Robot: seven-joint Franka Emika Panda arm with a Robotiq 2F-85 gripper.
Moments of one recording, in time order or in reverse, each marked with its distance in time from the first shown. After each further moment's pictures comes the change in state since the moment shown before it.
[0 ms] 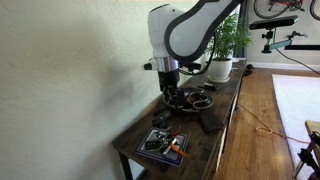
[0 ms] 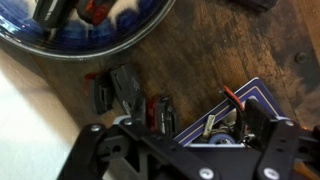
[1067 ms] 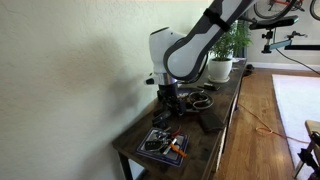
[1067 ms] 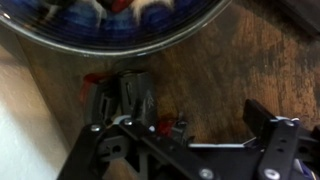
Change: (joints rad) arm -0.004 0.143 -0.033 0.072 -0.021 0.068 -0.212
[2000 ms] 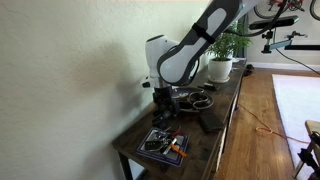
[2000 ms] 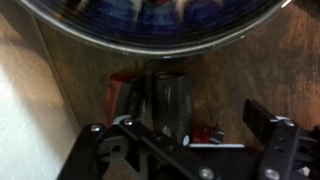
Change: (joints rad) arm -0.005 0.115 -0.010 0.136 0.000 0.000 -0.063
